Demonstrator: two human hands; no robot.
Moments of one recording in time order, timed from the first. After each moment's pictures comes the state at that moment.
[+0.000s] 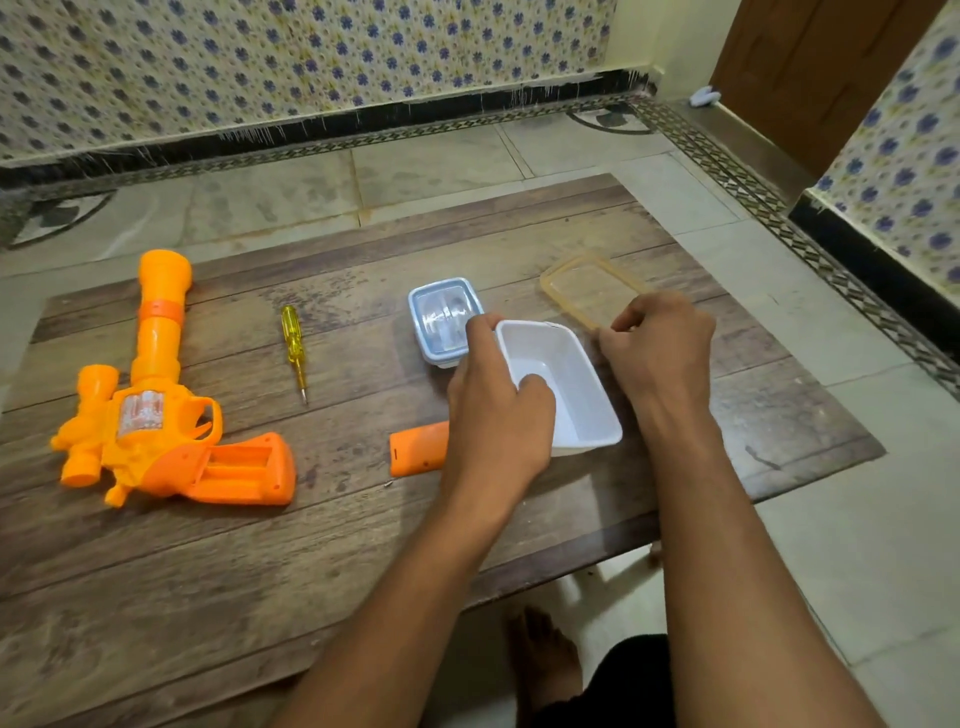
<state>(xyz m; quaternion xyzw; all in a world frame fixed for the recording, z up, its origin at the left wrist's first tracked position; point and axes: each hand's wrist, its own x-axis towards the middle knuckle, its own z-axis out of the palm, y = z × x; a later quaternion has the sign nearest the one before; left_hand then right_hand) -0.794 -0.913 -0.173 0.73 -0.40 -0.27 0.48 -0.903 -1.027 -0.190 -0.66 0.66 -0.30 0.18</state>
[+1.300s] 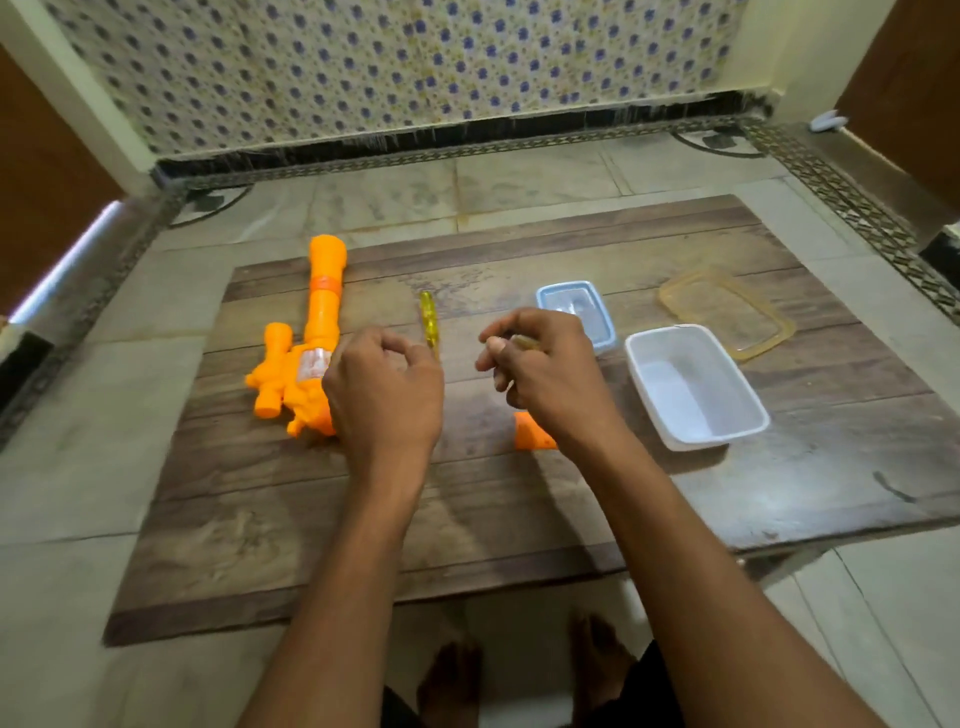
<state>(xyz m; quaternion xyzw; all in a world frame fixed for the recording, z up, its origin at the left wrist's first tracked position) -0.655 -0.831 -0.162 0.86 -0.23 0.06 0.46 -0.764 -0.920 -0.165 -0.68 0.37 -0.29 0.56</state>
